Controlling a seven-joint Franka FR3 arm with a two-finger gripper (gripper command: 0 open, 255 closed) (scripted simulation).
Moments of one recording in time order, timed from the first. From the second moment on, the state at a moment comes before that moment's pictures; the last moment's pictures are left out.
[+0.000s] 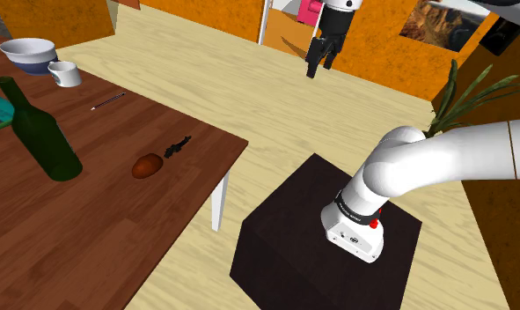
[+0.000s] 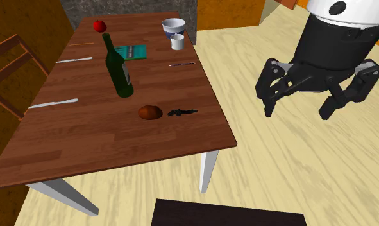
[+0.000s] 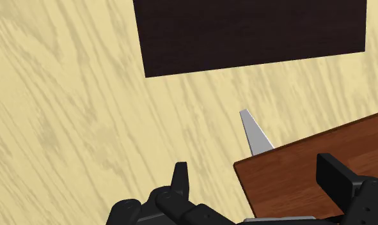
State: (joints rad) arm -0.02 -0.79 -0.07 -2.39 -0.11 1.58 -0.03
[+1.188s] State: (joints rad) arm -0.01 -0.42 0.20 -2.45 0.05 2.00 0.51
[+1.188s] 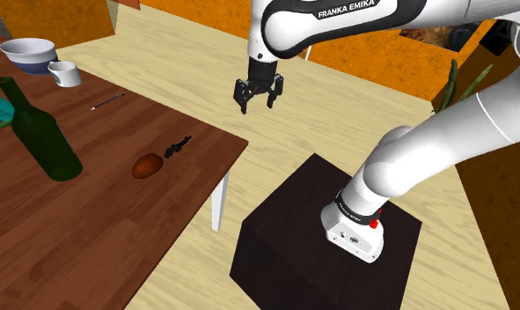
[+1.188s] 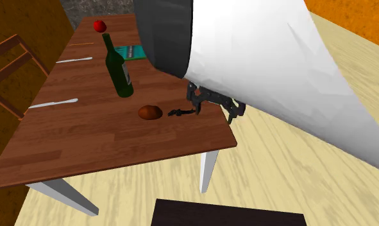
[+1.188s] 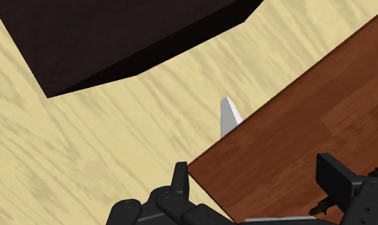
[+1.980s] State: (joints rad) arm -0.02 0.04 0.32 -2.23 -0.03 2.23 0.92
